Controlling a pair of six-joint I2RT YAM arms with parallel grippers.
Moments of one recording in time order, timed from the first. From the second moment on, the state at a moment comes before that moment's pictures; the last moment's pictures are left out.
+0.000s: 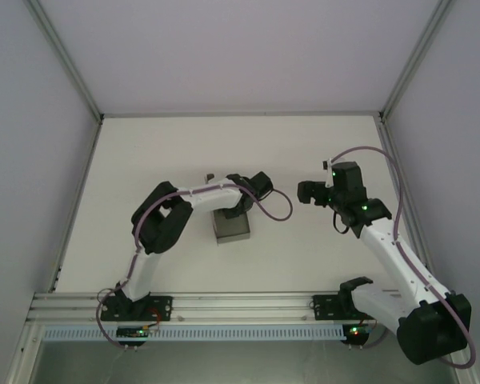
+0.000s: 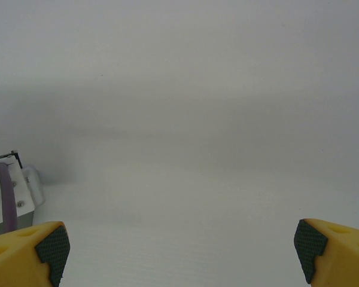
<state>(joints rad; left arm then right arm) -0.89 2.10 1.50 -0.82 -0.63 0.43 0.27 1.00 0.81 -0.53 0.02 0.24</state>
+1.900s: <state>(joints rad) -0.25 1.09 0.84 -0.66 -0.11 -0.44 0.66 2.12 1.60 -0.62 -0.27 -0.57</state>
